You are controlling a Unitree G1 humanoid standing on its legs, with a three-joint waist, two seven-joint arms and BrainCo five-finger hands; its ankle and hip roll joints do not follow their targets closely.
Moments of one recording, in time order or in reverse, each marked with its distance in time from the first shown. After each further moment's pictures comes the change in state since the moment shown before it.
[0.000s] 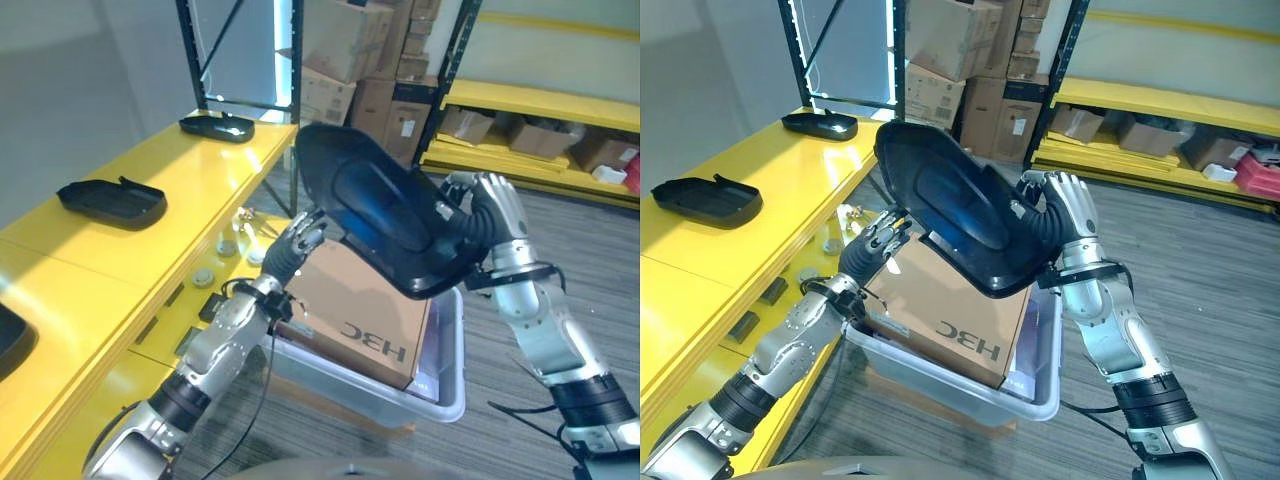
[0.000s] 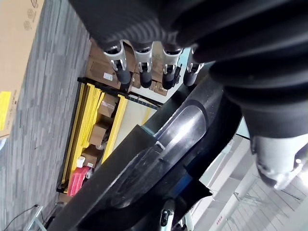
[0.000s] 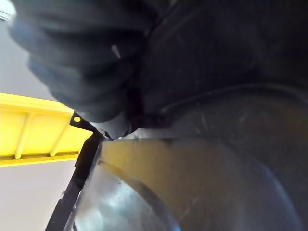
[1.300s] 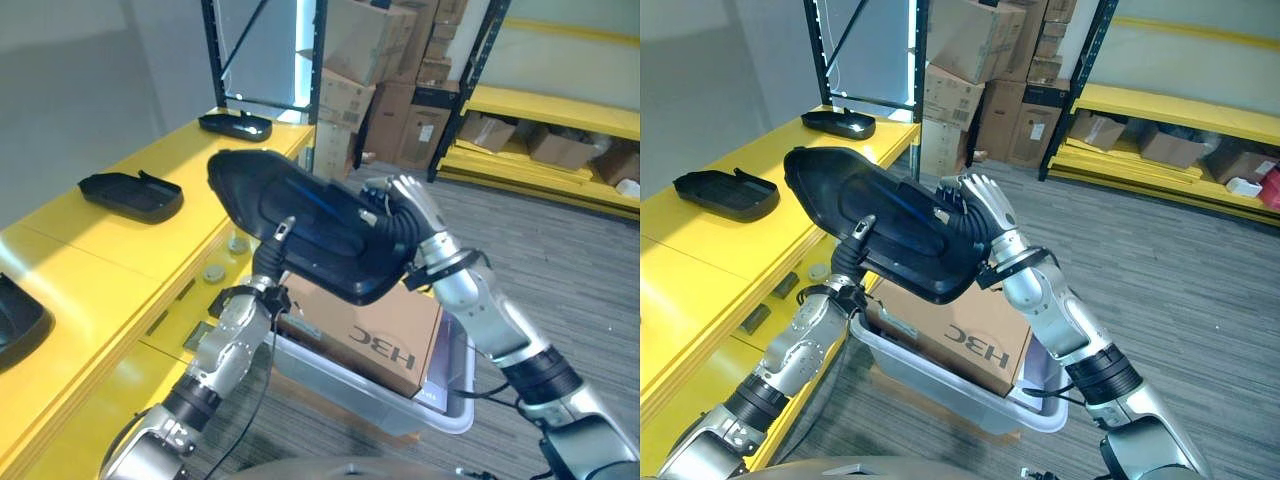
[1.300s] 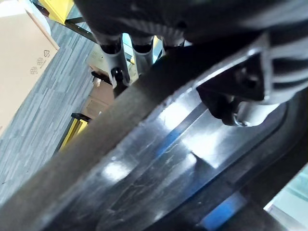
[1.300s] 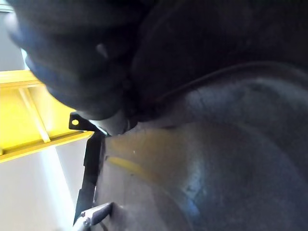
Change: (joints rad) left arm 0.014 -0.095 0.058 0.112 -0.017 -0.071 0.152; right arm -0.156 0.118 0.277 -0.014 0.116 0.000 0.119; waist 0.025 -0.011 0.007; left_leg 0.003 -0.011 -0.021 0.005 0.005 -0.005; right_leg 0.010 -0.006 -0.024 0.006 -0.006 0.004
